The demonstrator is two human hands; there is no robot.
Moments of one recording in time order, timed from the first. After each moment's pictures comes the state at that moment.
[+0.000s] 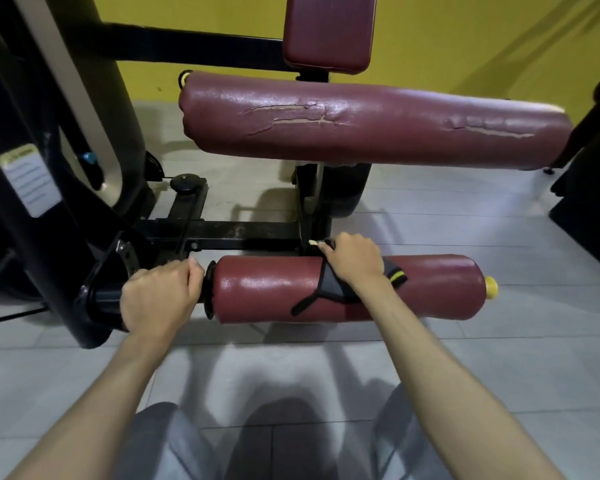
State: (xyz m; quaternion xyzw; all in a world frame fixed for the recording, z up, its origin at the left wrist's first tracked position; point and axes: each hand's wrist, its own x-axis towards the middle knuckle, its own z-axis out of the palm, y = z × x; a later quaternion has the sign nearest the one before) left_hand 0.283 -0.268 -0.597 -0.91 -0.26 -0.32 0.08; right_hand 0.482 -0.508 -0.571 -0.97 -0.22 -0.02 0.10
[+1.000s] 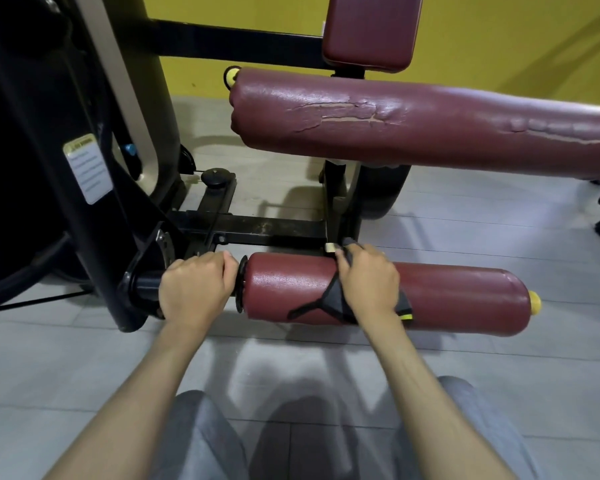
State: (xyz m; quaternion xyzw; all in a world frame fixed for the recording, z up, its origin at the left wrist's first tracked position) left_hand 0.284 -0.264 -0.599 -0.91 -0.25 -0.32 0.10; right_hand 0.432 -0.481 -0.602 -0.95 -0.20 -0.19 0.15
